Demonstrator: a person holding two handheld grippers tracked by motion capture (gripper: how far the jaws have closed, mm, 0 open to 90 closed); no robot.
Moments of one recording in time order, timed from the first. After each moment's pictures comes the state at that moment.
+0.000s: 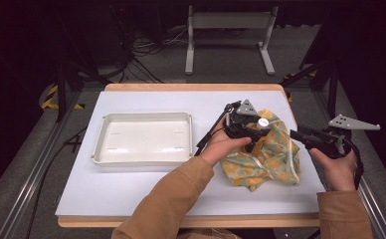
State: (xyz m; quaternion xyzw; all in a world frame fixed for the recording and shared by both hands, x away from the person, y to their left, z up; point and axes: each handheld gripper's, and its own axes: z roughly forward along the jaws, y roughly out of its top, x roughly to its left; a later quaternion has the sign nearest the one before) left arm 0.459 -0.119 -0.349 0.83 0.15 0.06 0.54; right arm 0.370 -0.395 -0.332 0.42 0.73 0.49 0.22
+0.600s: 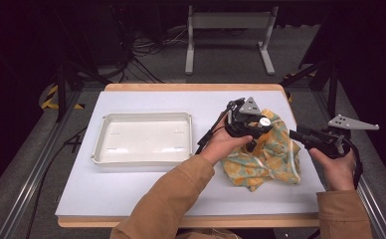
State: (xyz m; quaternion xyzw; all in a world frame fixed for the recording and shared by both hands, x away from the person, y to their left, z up) left arm 0.452 -0.118 -0.328 0.84 0.11 0.07 0.53; right arm 0.372 -0.396 -0.335 0.42 0.73 0.49 0.21
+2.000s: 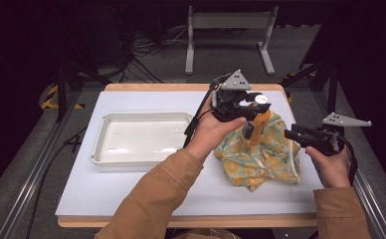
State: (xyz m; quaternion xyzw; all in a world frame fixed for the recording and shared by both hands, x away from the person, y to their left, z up) left arm 0.424 -0.066 -0.236 0.79 0.14 0.09 0.58; right arm 0.384 -0.390 -0.340 0.42 0.73 0.50 0.19
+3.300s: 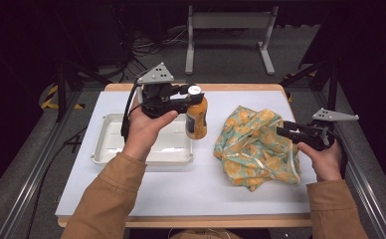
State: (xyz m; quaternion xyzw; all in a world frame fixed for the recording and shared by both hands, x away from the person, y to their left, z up) left arm 0.422 0.083 -0.229 0.78 0.22 0.13 0.58; right arm 0.402 -0.375 -0.342 0.40 0.75 0.50 0.18
